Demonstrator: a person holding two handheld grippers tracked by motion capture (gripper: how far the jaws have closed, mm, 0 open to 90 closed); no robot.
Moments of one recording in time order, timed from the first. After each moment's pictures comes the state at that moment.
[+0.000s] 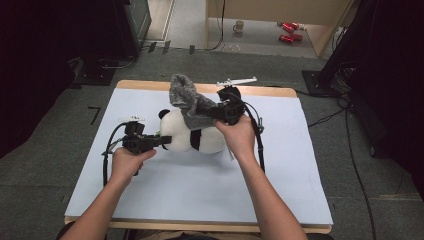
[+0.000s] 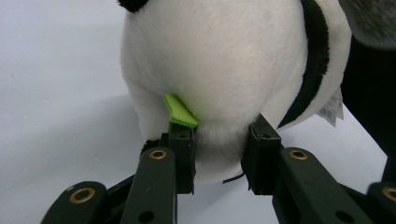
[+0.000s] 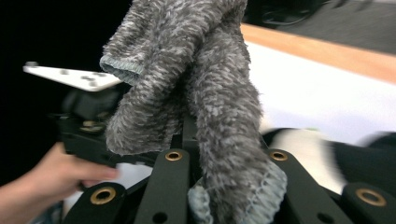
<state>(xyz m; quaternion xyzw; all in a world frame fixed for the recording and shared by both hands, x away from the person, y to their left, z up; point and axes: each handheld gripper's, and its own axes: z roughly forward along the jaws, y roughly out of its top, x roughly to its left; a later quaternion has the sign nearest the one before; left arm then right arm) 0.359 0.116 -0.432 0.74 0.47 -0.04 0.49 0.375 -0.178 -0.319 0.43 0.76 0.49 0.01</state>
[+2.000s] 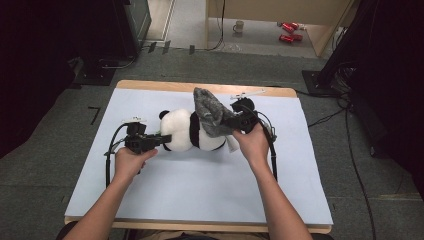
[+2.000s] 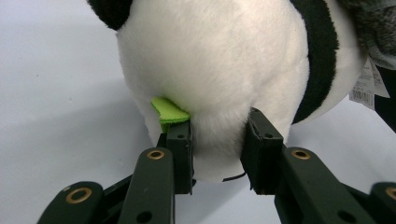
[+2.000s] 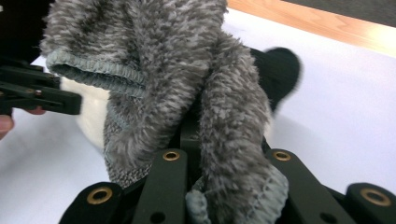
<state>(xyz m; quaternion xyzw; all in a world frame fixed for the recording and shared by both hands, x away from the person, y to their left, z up) 0.368 0.117 -0.448 0.74 0.47 -0.01 0.48 0.379 -0.224 -0.365 0.48 0.78 0.39 0.09</state>
